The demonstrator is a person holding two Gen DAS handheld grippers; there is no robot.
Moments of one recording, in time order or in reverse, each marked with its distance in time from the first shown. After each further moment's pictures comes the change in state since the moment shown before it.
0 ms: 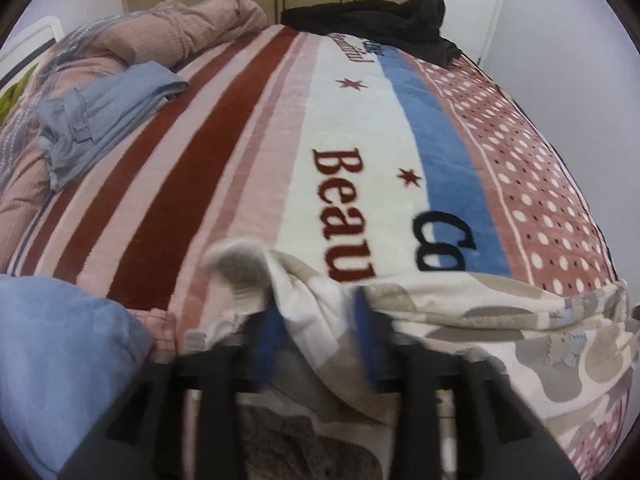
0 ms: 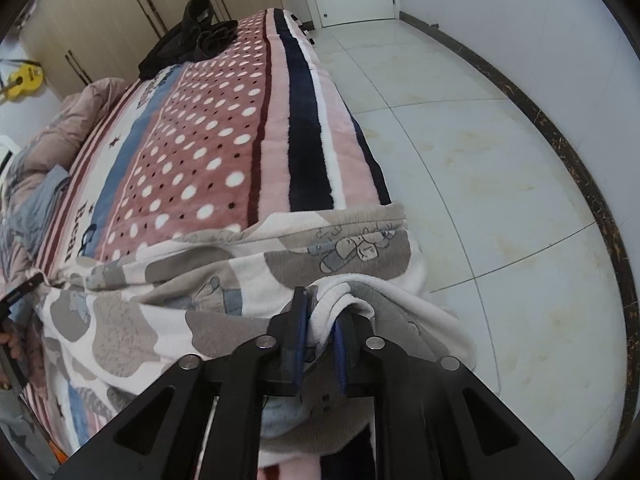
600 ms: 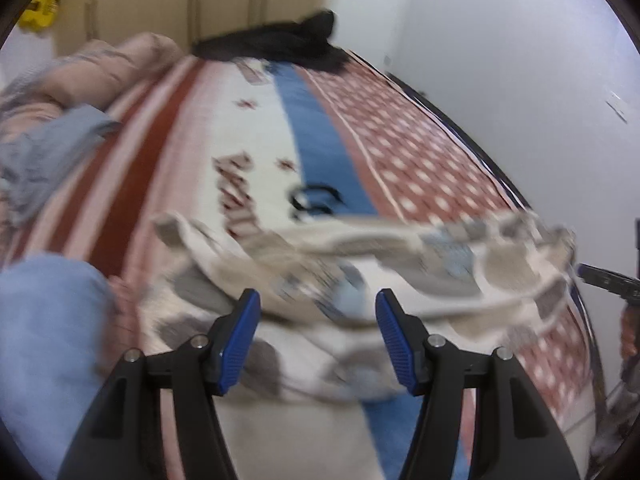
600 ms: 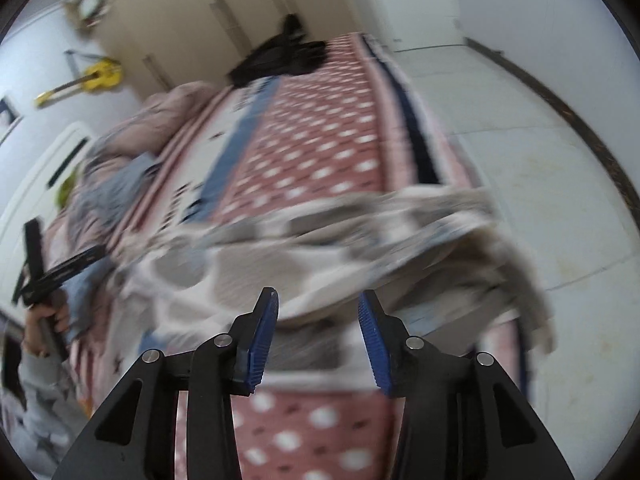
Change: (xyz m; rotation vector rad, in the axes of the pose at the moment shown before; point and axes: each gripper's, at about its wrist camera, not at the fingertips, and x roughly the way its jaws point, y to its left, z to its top) left arm -0.079 -0.039 -0.062 0.199 -0.032 -0.283; right arm -0.056 0.084 -0.081 -0.159 -0.068 0.290
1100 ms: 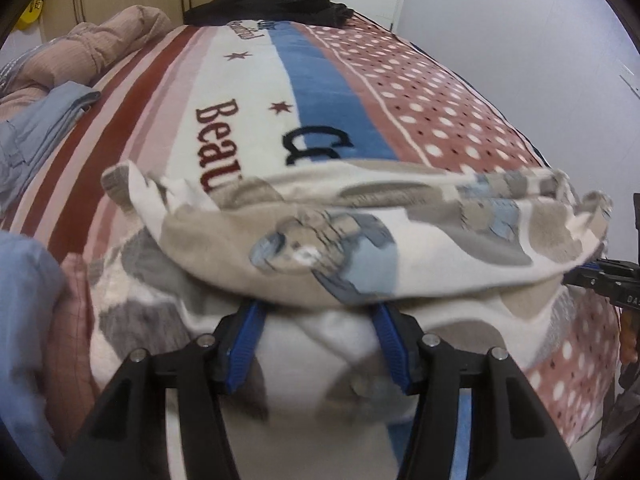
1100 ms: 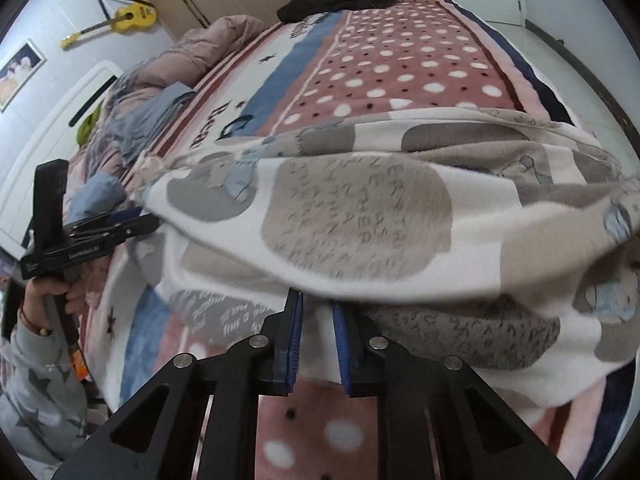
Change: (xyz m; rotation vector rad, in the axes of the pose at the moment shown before) left arm 0.066 0.002 -0.008 0.013 0.092 0.053; right arm 0.104 0.037 -0.008 -0.073 0.140 0.047
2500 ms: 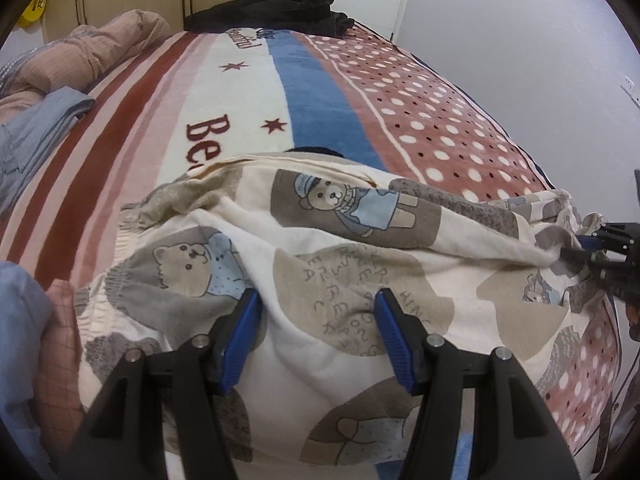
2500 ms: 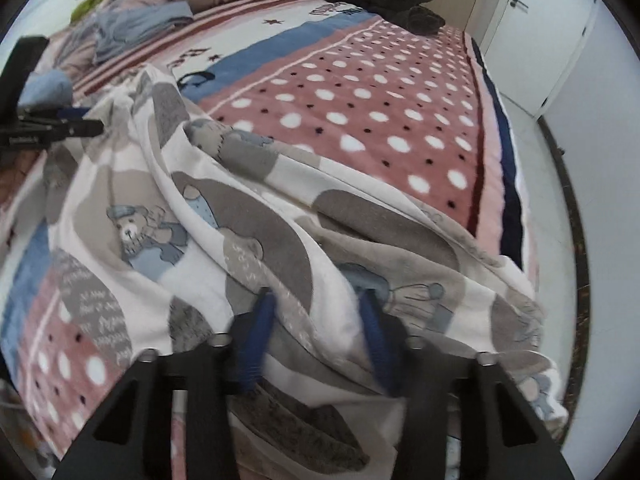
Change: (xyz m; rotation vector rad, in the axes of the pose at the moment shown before) left arm 0.007 -0.008 0.014 -0.012 -0.034 -0.013; right arm 0.003 -0.012 0.033 -0.427 0.084 -0.353
